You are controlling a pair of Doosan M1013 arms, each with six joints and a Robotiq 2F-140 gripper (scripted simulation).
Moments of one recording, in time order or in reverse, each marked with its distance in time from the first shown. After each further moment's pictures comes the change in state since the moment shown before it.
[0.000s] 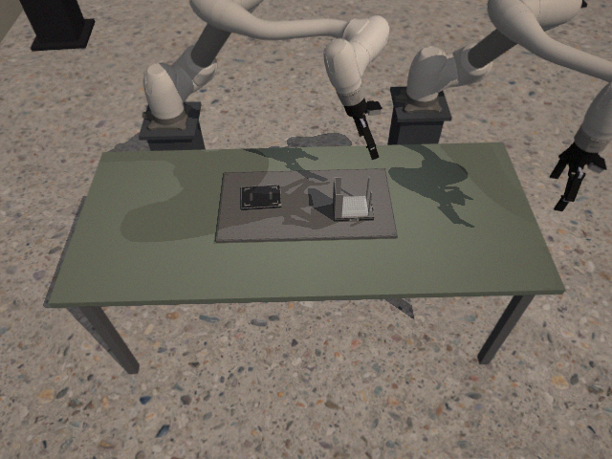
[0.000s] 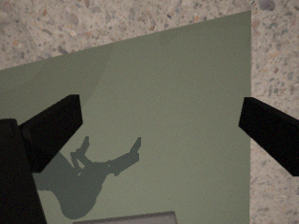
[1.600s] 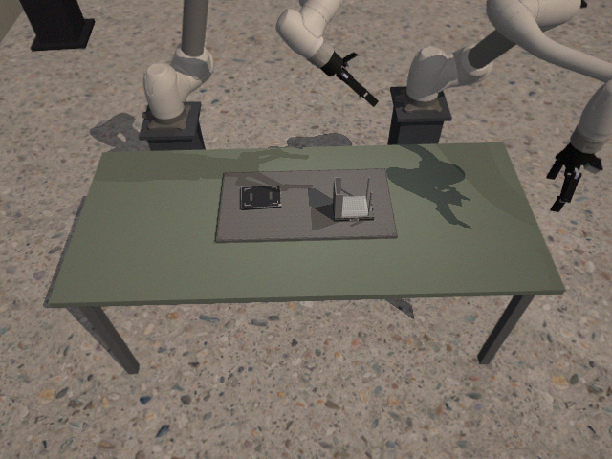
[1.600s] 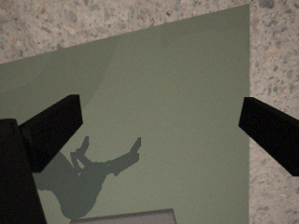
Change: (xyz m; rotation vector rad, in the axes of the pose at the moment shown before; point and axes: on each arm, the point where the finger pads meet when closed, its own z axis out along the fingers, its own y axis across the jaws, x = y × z) left arm -0.012 0.006 0.000 0.000 0.000 0.000; right arm 0.065 -0.123 -0.108 -0.223 0.429 -0.159
